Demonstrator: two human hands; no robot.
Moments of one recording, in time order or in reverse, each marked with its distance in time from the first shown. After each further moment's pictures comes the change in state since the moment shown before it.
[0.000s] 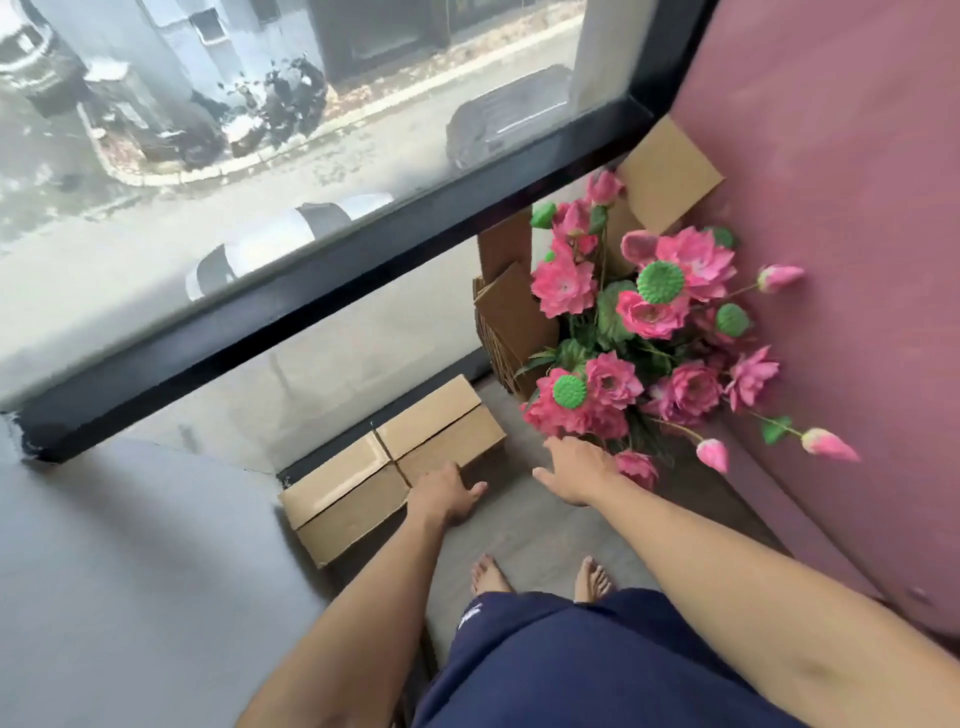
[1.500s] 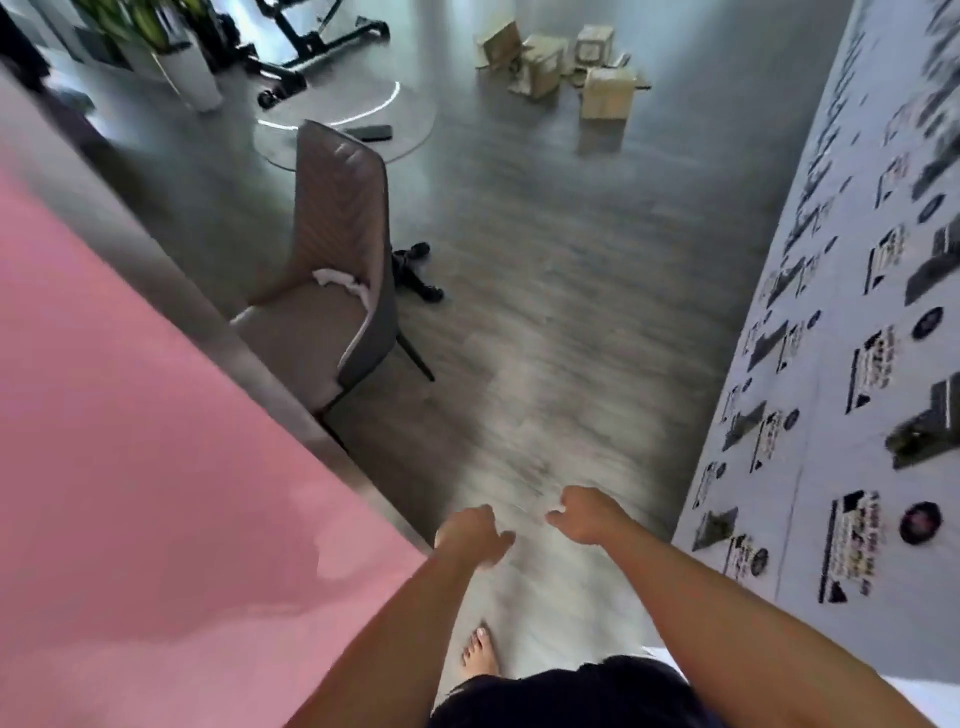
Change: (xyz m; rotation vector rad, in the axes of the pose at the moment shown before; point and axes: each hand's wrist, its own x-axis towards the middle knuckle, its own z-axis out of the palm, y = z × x) left_hand -0.294 0.822 0.490 1.581 -0.397 1.438; right_hand -0.481 0.674 0.216 1.471 0.381 1.530
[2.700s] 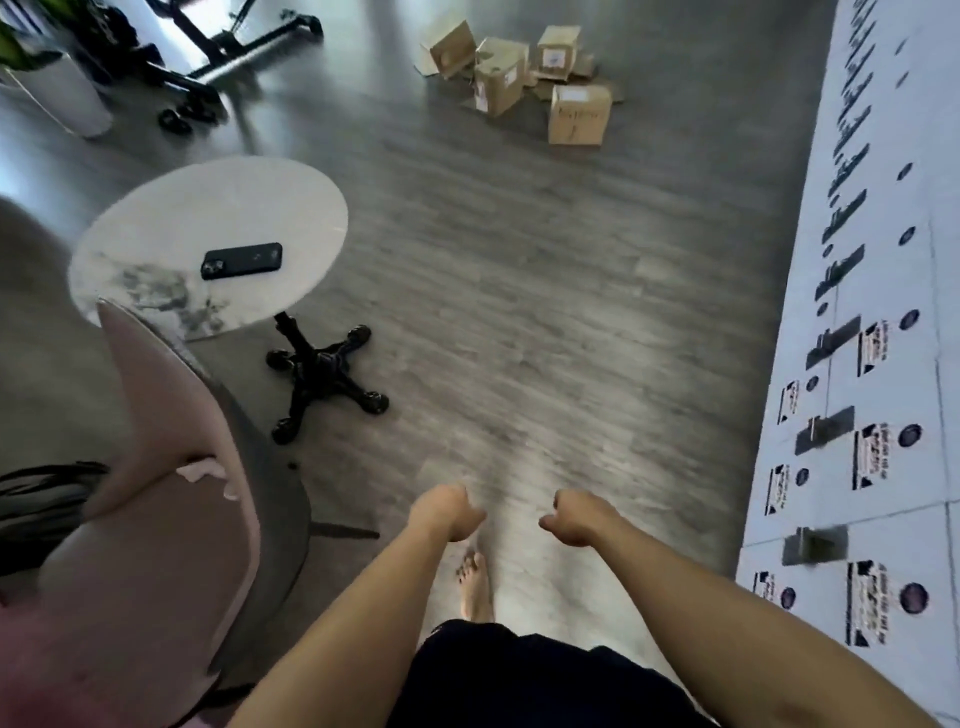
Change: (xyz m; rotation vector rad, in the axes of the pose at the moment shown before) left_hand 0.475 0.152 -0.454 0.014 -0.044 0.015; right_hand 0.454 -0.011 -0.441 -0.019 -0.059 0.053
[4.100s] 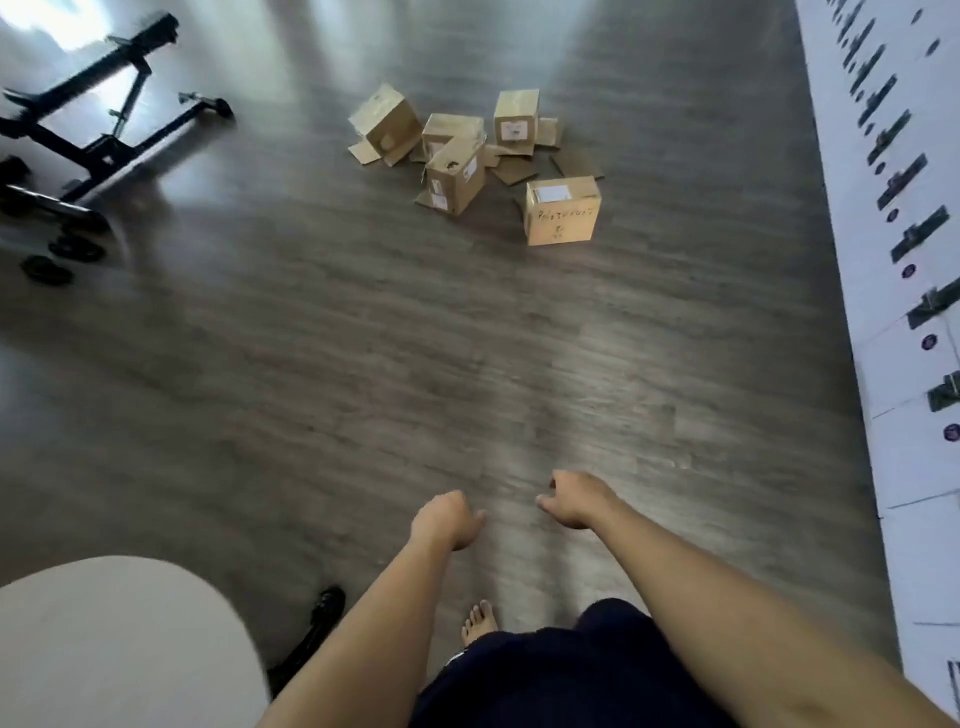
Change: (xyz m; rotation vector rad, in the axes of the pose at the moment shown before) left_hand 0.603 0.117 -0.648 0.011 -0.020 0.045; right_hand 0.571 -0.144 -0.663 0.120 0.082 0.046
